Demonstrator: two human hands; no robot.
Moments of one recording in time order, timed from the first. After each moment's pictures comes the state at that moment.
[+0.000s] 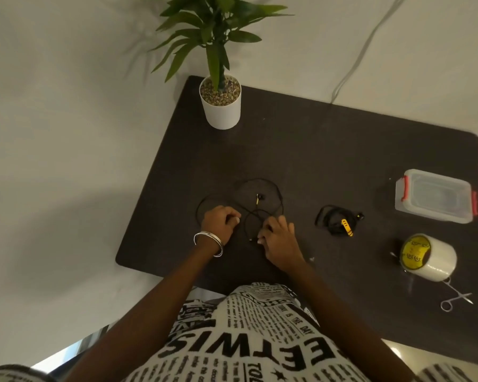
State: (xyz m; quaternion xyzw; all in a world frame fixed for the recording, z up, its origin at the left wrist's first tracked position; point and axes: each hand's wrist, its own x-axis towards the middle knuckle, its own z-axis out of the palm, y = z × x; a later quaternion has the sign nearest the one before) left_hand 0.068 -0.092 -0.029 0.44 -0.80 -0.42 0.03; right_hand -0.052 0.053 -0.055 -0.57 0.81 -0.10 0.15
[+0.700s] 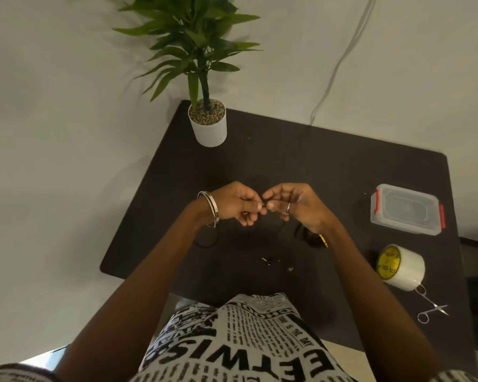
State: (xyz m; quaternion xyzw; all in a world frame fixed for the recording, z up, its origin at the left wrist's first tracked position) left_hand -0.006 -0.093 0.102 0.24 -0.71 -0.65 -0.13; right_hand -0.157 0.044 0.071 -0.36 0.59 -0.52 0.50
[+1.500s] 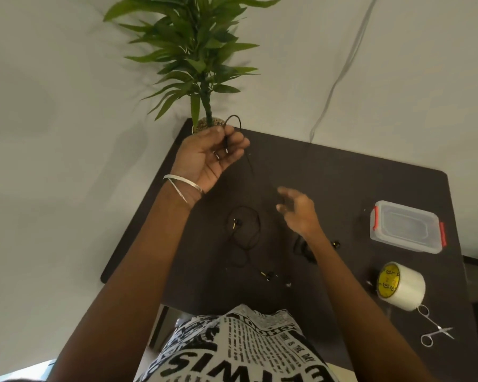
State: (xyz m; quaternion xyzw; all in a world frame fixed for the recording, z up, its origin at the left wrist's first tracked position) left_hand -0.016 -0.125 0.185 0.23 -0.38 -0.85 0.28; right_hand -0.177 0.028 0.029 -0.36 0.82 -0.36 0.26
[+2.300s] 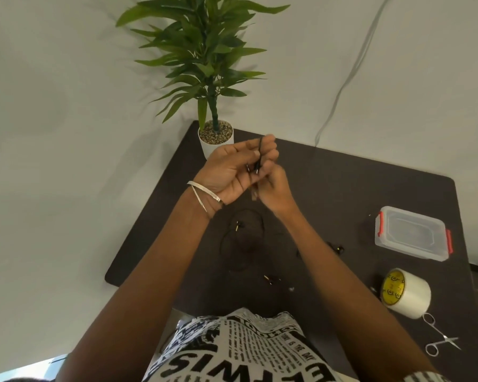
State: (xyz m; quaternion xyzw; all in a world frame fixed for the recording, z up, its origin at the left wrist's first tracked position) left_hand -0.029 -0.094 0.196 0.18 -0.32 -0.91 0.18; right_hand -0.134 -0.035 0.108 -0.46 0.66 -0.55 0.23
